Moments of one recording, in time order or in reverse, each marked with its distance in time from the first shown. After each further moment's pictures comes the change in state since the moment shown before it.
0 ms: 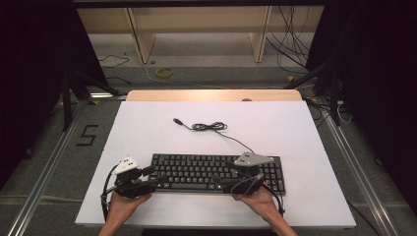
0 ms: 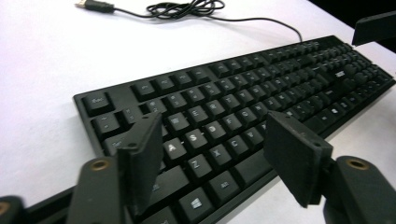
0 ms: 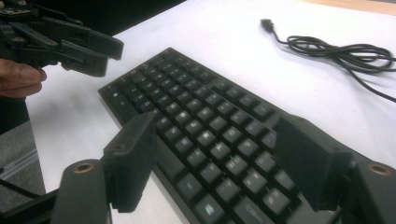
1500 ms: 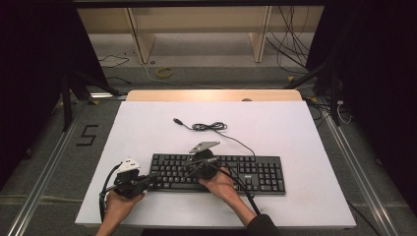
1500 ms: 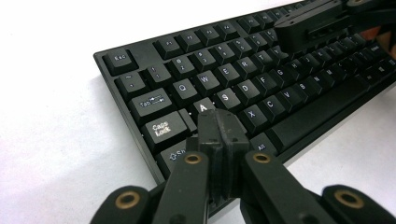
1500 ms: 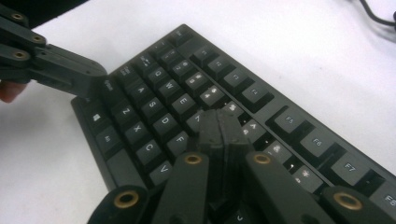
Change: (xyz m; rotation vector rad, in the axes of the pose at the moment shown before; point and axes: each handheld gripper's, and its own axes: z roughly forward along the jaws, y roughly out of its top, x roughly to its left) left arm 0.011 -0.006 0.005 0.142 0.056 0.031; right arm 0.023 0.034 0.116 0.210 0.021 -0.010
